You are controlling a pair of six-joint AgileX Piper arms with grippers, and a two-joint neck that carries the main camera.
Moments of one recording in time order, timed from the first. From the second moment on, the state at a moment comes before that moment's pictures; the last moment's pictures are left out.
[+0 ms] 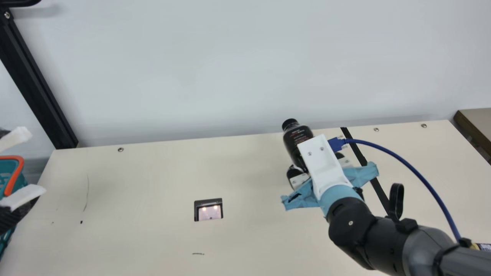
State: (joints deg) left arm 17.7 73.1 -42.4 -87.9 36.5 10.0; right arm 18.1 98.9 -44.8 55.2 -29.6 -64.7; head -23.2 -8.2
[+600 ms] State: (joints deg) left arm 17.7 73.1 -42.4 -87.9 36.5 10.0; right arm 6.0 104.0 -41.3 43.8 -40.9 -64.5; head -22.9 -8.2
